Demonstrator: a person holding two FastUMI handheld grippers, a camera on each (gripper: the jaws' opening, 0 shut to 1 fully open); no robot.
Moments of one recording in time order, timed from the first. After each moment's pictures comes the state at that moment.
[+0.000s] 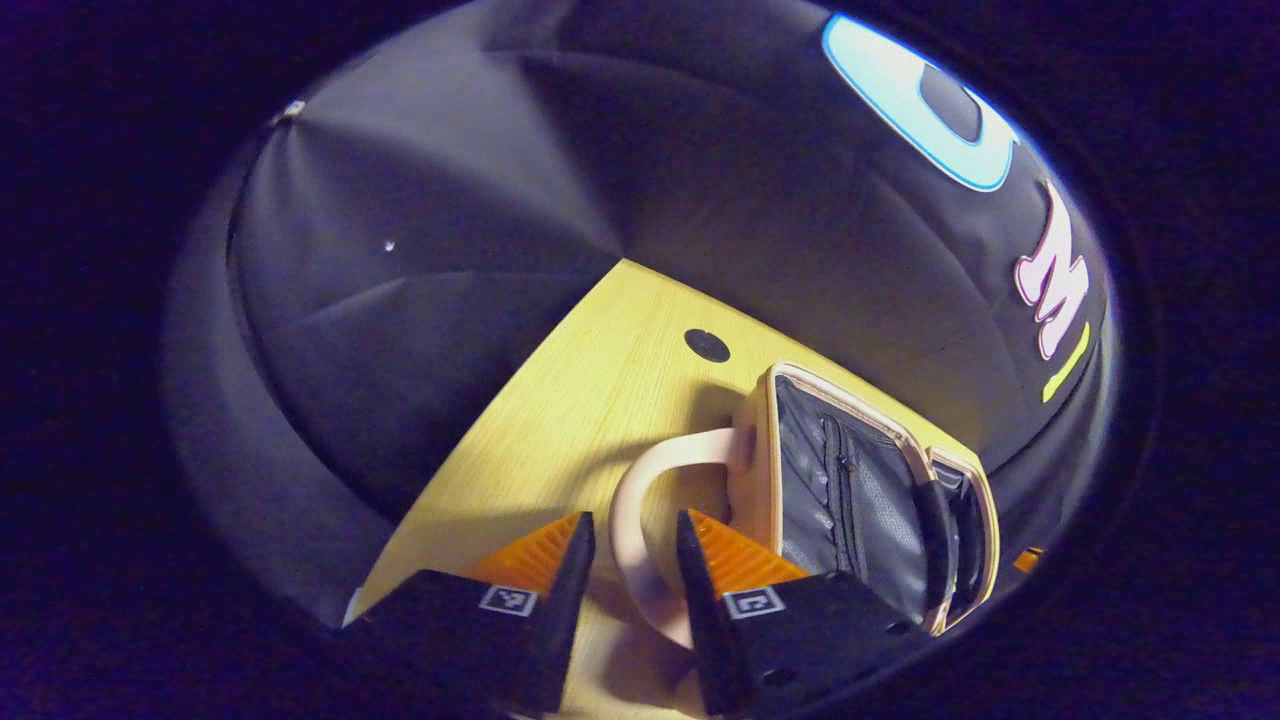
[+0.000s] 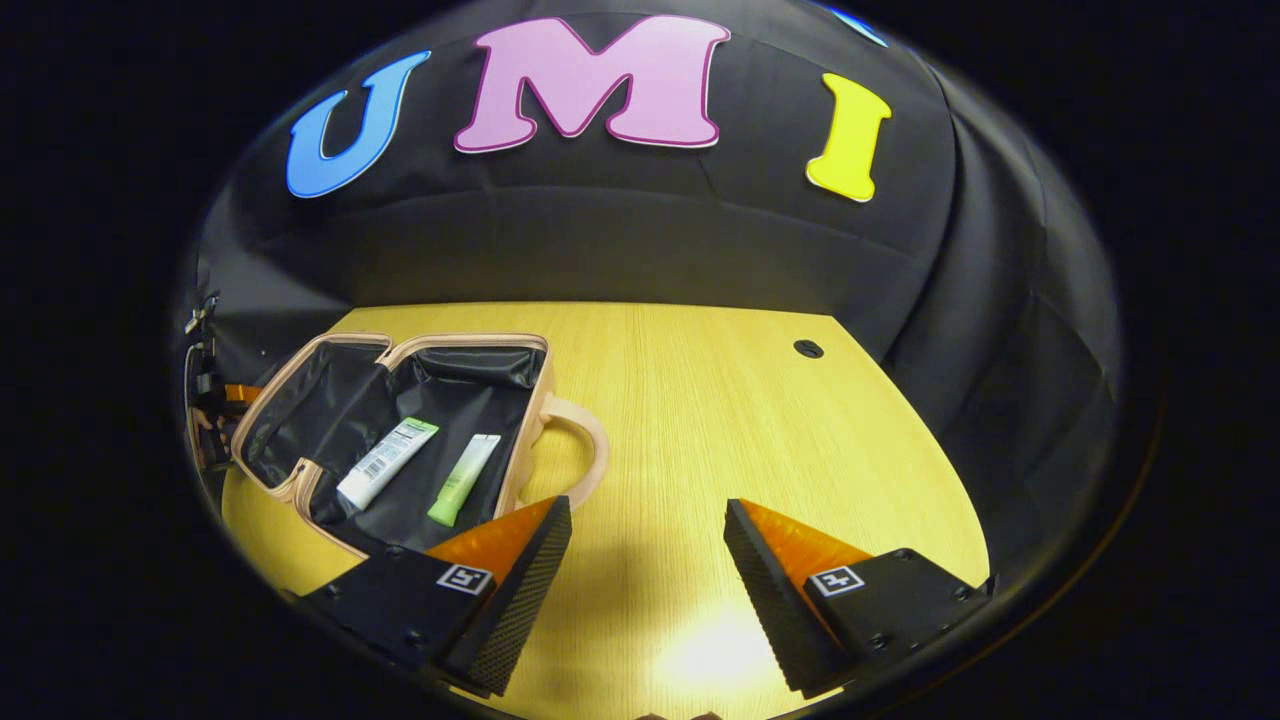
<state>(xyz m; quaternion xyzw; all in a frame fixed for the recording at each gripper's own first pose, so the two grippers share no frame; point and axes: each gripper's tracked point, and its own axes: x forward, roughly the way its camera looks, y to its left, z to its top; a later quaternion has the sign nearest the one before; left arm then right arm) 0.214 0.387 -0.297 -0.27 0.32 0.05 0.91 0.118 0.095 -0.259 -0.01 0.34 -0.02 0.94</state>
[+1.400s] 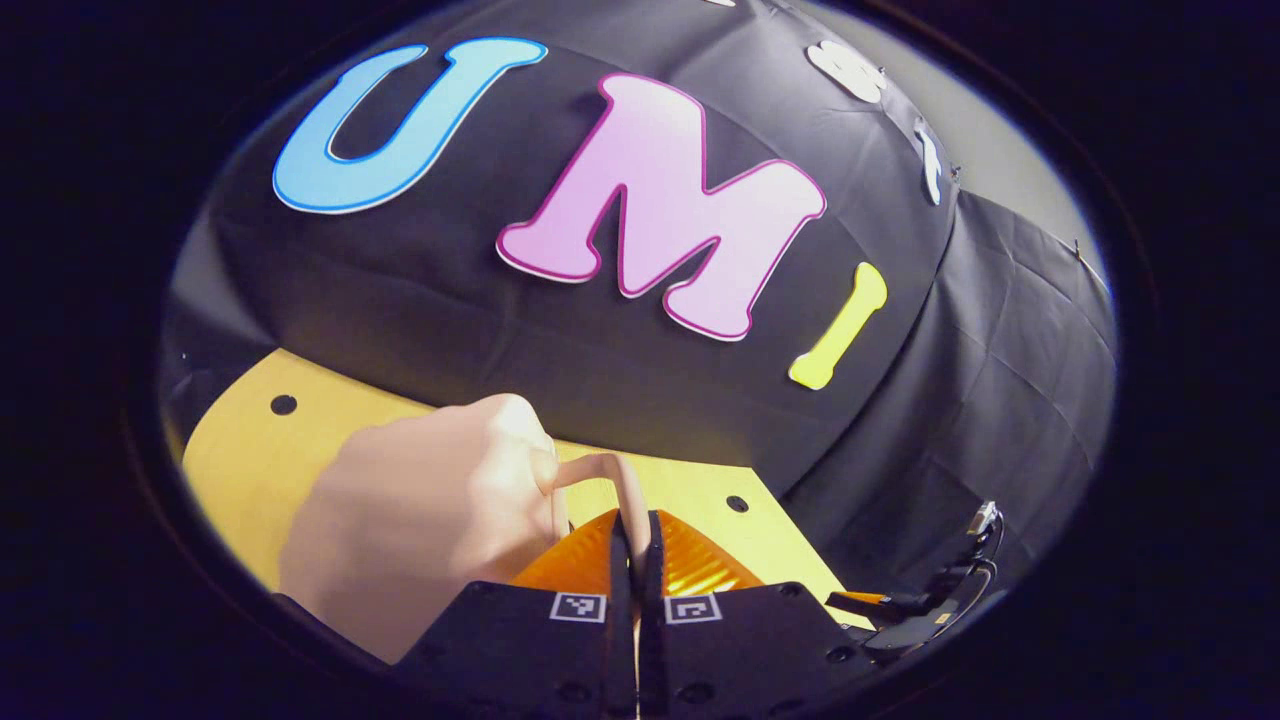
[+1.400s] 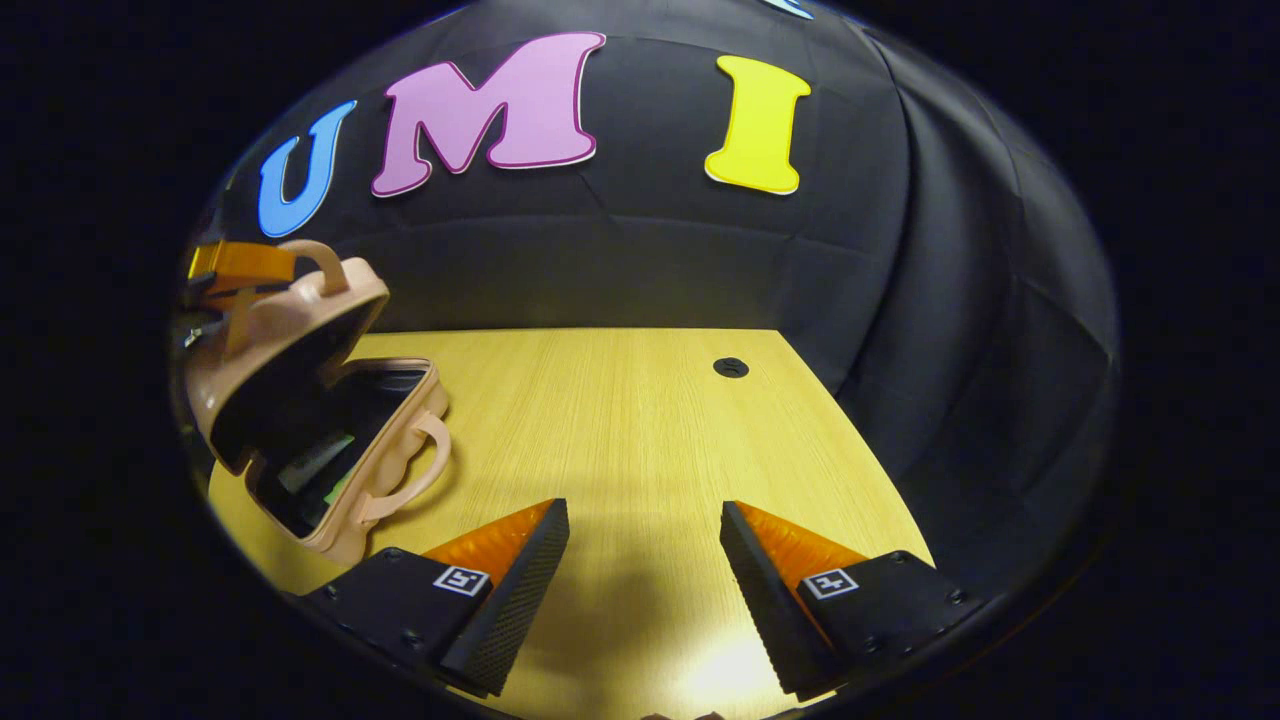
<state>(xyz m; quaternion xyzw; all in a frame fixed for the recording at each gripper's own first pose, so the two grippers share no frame) 0.221 -0.113 -0.047 -0.20 0.18 -0.15 0.95 0.142 -0.065 -0.266 0.01 0.29 -0.01 0.96</state>
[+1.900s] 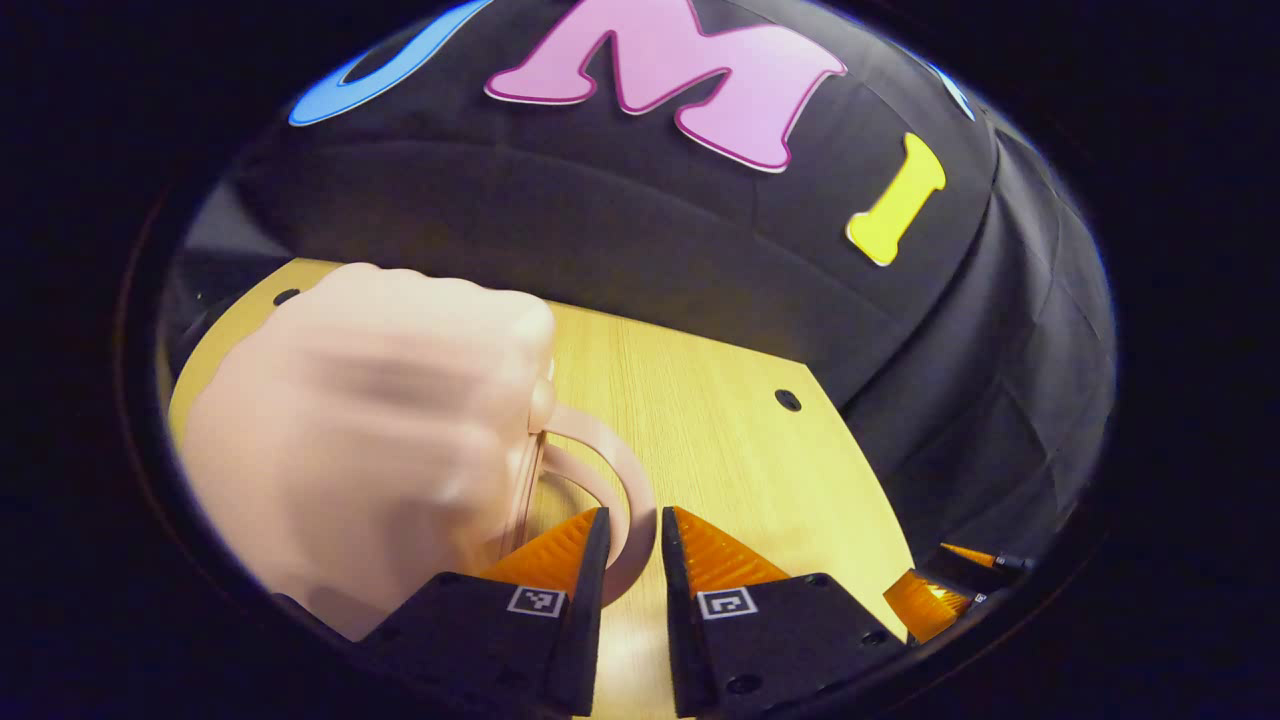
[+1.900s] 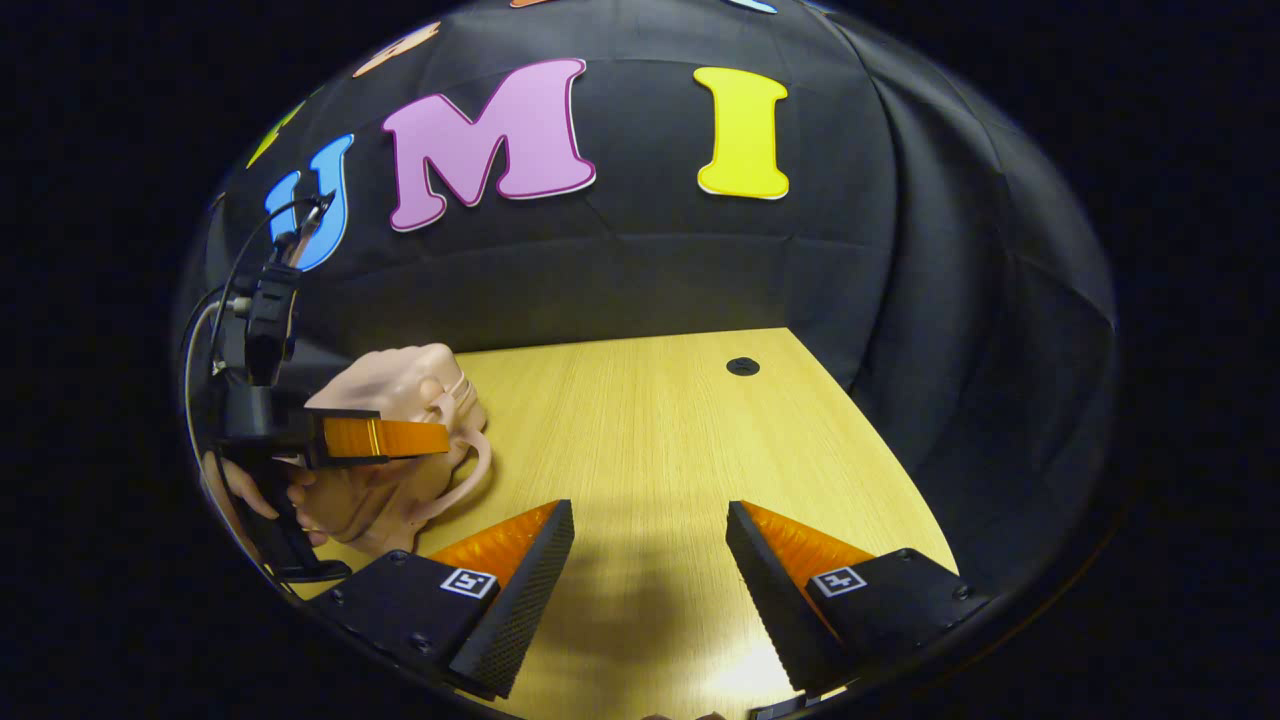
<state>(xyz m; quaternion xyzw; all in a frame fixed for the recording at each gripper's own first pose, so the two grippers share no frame) 0.213 -0.176 -0.147 -0.21 0.30 -0.08 0.93 0.107 -0.057 -0.223 0.06 0.27 0.00 0.96</state>
